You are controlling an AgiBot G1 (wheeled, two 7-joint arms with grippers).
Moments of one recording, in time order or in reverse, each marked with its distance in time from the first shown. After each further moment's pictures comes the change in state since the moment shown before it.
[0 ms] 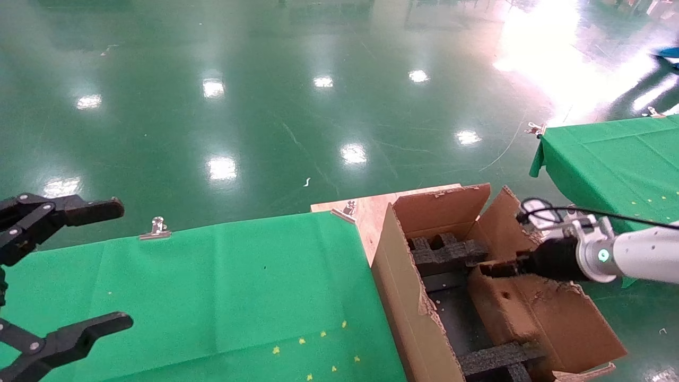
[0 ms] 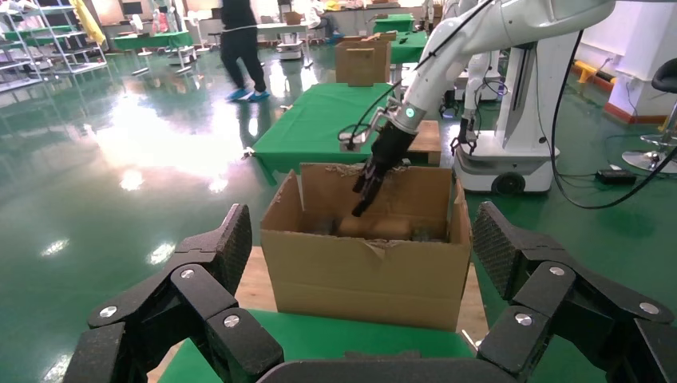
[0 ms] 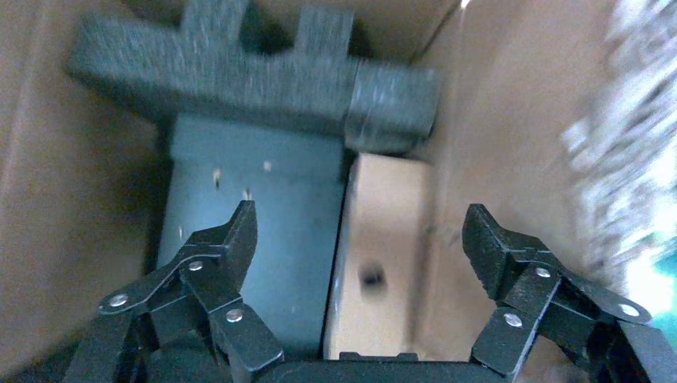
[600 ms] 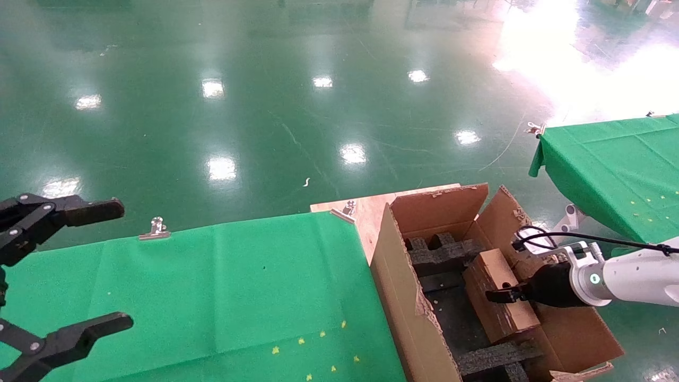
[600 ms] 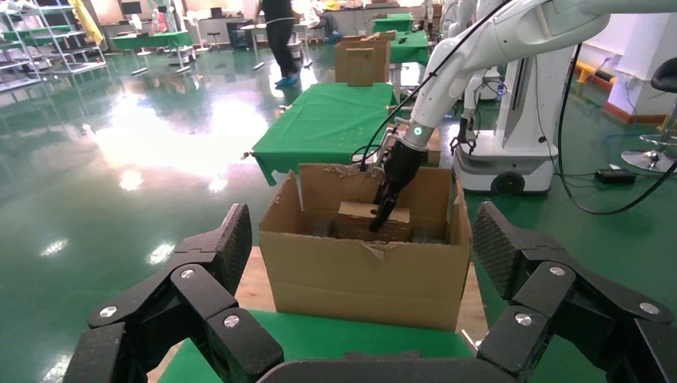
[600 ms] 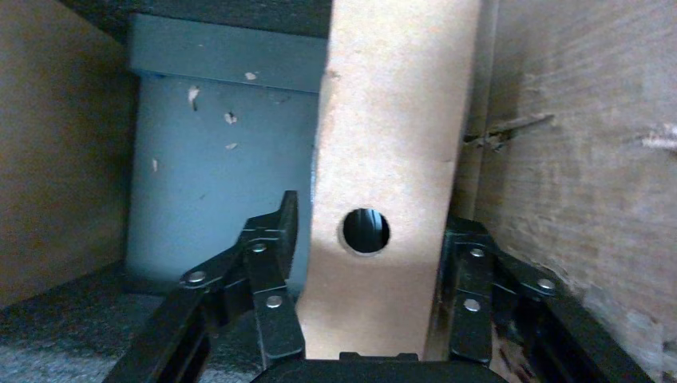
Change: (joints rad) left arm 0.000 0.000 0.000 0.000 0.000 0.000 0.000; right arm -0.093 -0.063 -0.015 -0.124 0.033 -0.032 -0.030
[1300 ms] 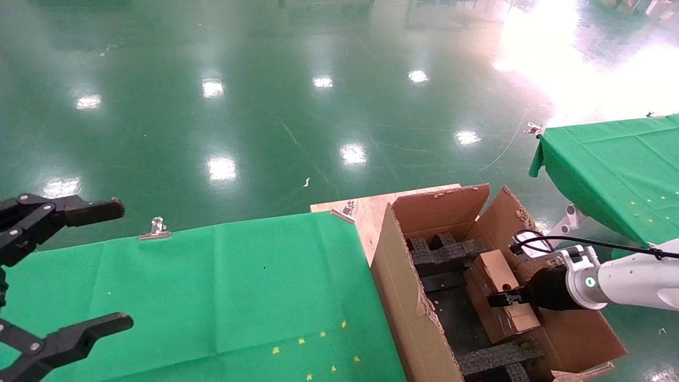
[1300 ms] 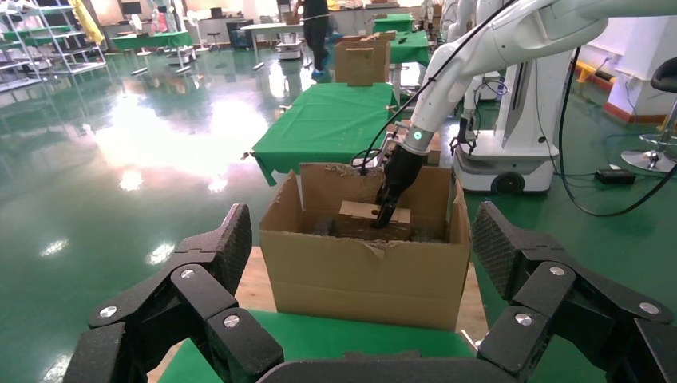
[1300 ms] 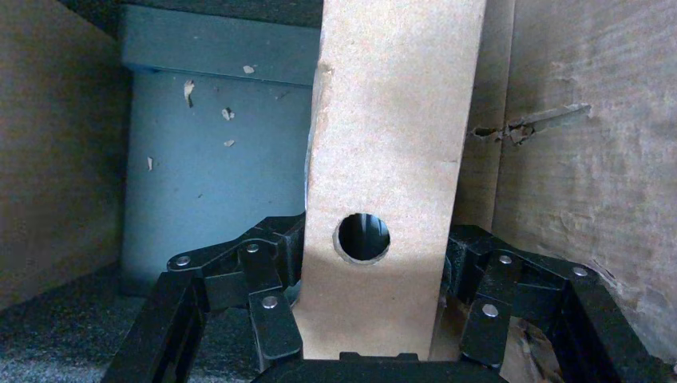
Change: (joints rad) left arm 0.000 0.000 0.000 0.000 0.000 0.000 0.000; right arm -0.026 -0.023 -0.003 -0.029 0.006 0.009 0.002
